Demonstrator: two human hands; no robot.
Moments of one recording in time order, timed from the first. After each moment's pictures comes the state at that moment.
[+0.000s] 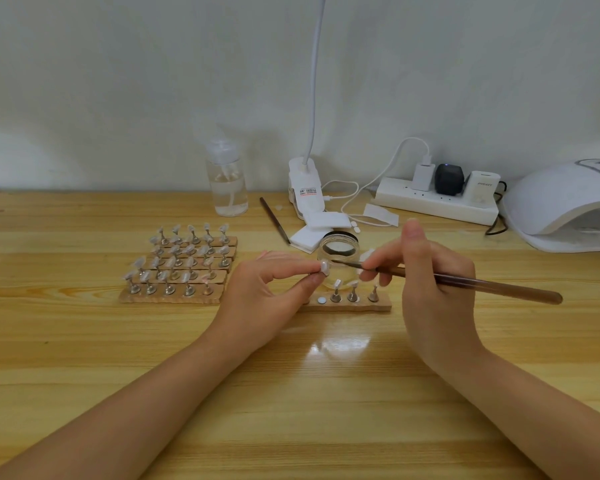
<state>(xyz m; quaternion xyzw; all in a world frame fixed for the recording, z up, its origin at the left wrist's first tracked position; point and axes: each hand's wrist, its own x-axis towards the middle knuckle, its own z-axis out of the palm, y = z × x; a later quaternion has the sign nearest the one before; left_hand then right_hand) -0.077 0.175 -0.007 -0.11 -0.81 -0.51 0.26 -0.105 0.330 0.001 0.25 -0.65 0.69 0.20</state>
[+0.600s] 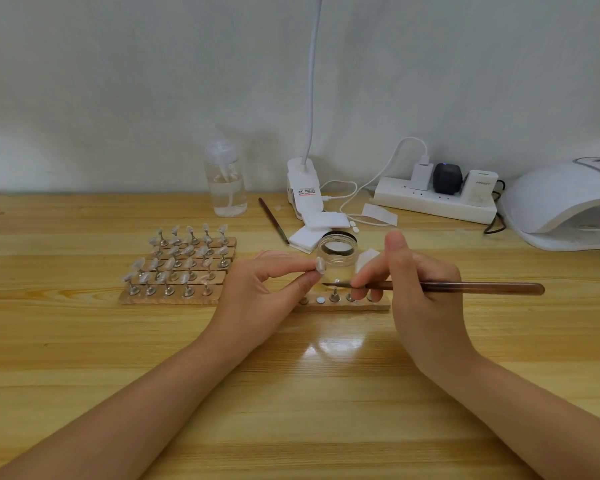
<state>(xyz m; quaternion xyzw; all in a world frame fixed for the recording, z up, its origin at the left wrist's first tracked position) -0.078 0.172 -0.008 -0.11 -0.81 -0.52 0.25 -0.099 0.328 0.000 0.26 -0.66 0.69 0.15</state>
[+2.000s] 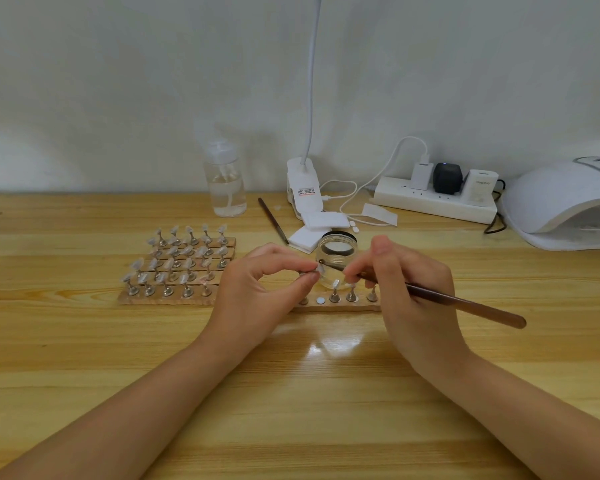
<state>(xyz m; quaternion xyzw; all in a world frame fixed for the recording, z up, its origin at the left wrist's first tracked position) -0.076 0.172 -0.006 -0.10 -0.80 -0.52 0.28 -0.106 0.327 -0.005 0.30 -0.71 0.60 0.23</state>
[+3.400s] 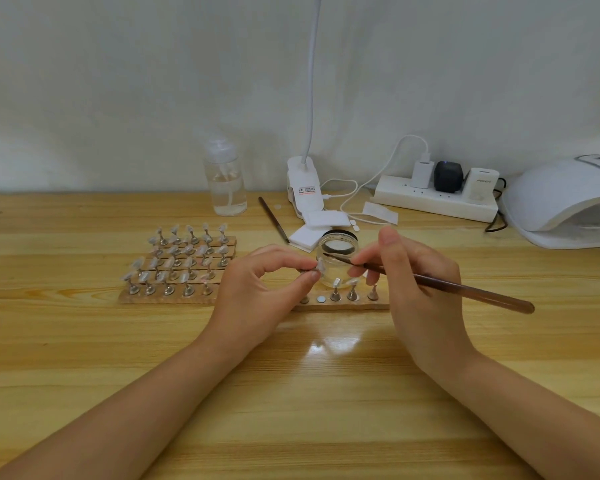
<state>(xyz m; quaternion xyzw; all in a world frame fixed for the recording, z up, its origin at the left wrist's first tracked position) -0.077 0.171 -0.006 -0.10 -0.81 -0.51 0.28 -0.105 0.327 -0.001 0.26 -0.68 0.66 0.18</state>
